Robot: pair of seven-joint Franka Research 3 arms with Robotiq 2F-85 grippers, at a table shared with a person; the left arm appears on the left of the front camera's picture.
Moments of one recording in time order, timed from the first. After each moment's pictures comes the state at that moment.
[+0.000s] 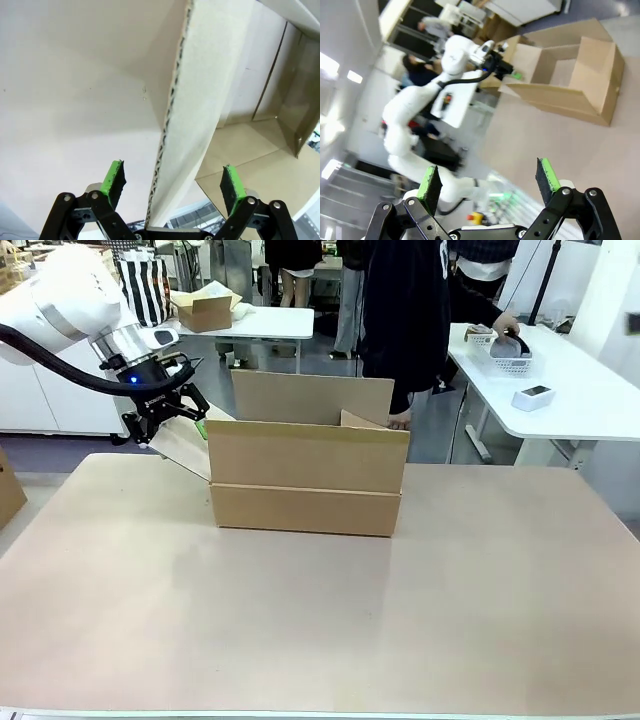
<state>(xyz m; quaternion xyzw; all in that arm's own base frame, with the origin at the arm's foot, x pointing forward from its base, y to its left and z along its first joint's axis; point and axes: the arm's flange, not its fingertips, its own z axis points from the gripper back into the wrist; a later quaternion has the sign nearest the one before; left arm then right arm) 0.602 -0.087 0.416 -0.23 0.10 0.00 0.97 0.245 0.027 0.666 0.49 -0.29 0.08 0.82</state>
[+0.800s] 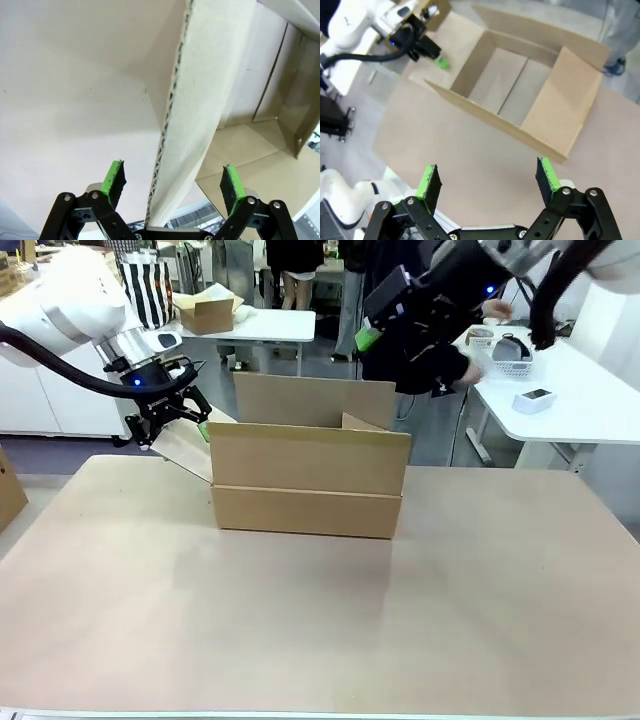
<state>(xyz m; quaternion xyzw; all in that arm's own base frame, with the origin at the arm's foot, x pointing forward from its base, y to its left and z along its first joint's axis) 0.603 -0.088 0.416 -0.23 0.09 0.00 0.97 0.379 0.245 0.633 0.23 -0.26 0.20 0.92</state>
